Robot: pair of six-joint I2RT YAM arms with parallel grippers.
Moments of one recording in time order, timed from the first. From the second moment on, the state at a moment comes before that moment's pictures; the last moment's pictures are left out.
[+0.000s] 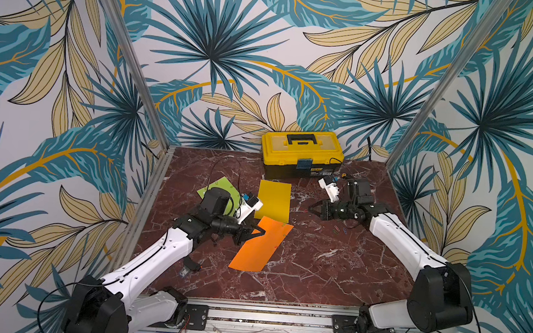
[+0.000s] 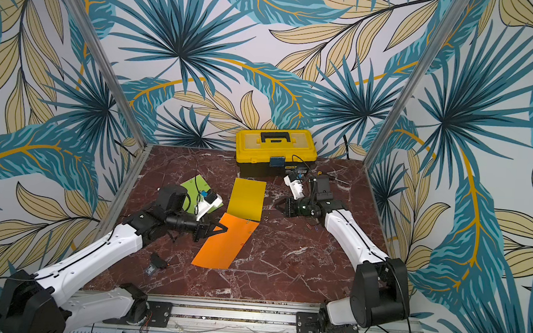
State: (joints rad) left arm -0.46 1.14 0.81 -0.34 0.83 -0.03; right arm 0.16 1.45 1.02 -0.43 -0.67 0.15
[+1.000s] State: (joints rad) left arm -0.46 1.14 0.81 -0.34 0.83 -0.03; right arm -0.18 1.53 0.74 -0.42 -0.51 0.40
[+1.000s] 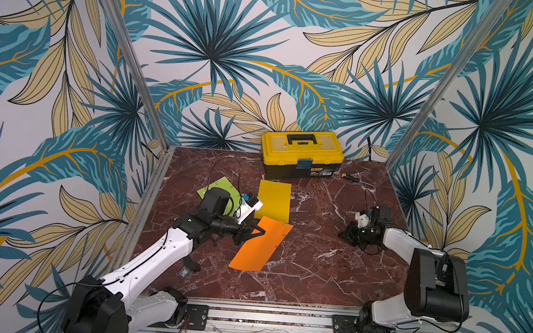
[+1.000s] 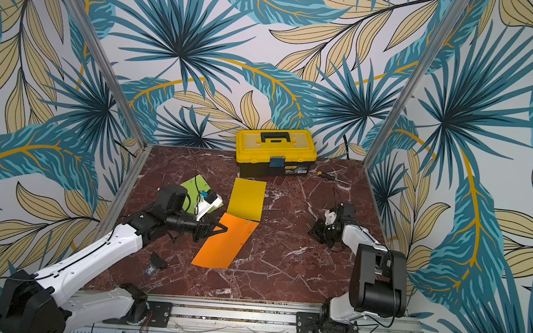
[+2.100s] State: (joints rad) left arm -0.46 1.14 0.81 -0.34 0.83 -0.03; right arm -0.10 1.41 0.79 -0.49 -0.47 0.35
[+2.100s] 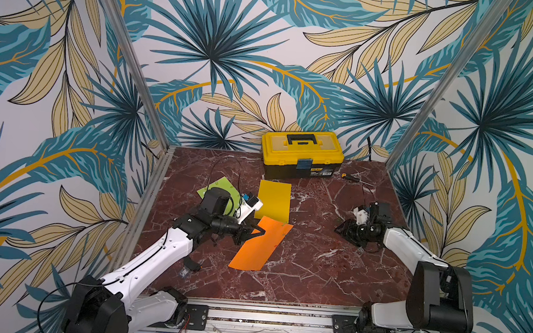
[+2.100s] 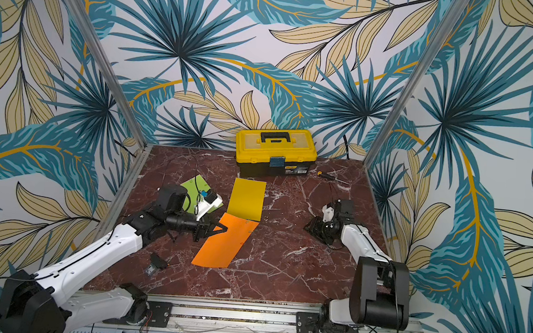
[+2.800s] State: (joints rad) left arm -0.42 1.11 0.93 -0.35 0.86 -0.04; right arm 0.18 1.22 0.60 0.29 -0.91 0.41
